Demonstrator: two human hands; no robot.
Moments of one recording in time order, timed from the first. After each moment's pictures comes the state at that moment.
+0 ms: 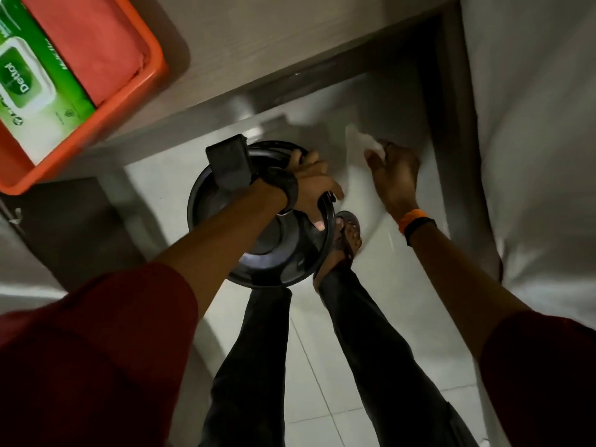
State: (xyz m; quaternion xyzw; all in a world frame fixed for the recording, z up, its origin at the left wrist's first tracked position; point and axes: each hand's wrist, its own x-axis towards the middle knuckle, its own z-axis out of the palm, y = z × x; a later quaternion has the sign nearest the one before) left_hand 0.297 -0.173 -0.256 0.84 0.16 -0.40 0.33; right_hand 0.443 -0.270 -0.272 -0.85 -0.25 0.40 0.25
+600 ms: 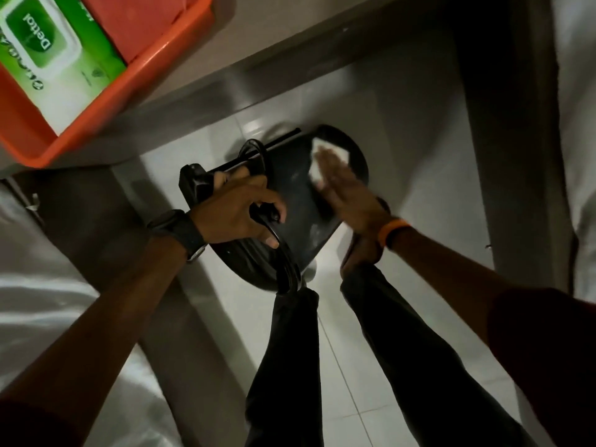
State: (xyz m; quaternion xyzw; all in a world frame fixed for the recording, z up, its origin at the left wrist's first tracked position) left_hand 0.102 -0.175 -0.218 0.77 0.33 -0.25 0.49; right_hand 0.310 -0.299 -0.310 -0.66 -0.55 0.50 0.09
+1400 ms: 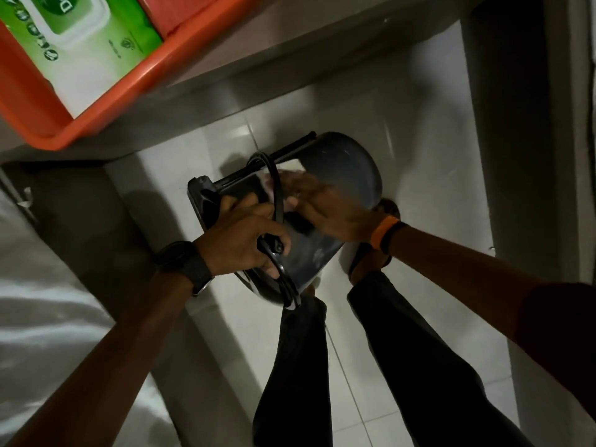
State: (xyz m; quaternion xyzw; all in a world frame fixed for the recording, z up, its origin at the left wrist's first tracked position) left_hand 0.033 -0.197 -0.248 0.83 0.28 -0.21 0.44; right_hand 0.239 -0.269 -0.313 -0.55 -0.64 0.53 0.07
